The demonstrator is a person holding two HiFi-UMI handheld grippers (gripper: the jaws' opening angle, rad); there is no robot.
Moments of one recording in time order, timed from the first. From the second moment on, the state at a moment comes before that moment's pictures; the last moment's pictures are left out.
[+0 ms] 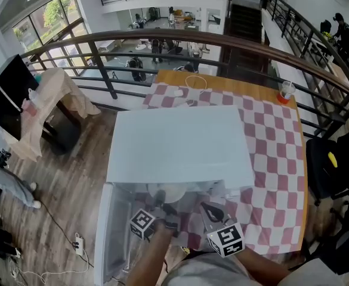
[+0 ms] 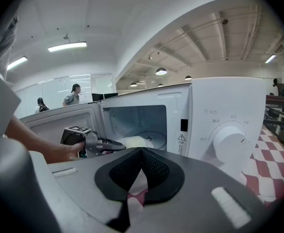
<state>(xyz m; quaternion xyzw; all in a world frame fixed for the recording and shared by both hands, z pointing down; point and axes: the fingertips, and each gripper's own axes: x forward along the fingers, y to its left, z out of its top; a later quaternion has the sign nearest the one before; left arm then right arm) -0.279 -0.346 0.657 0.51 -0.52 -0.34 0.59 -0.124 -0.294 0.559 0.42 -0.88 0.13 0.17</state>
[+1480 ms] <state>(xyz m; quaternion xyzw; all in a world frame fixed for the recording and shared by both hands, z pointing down) -0.260 -0.337 0.646 0.72 -0.59 0.01 0.36 -0.114 -0.284 0.566 0.43 -0.88 0.13 0.17</state>
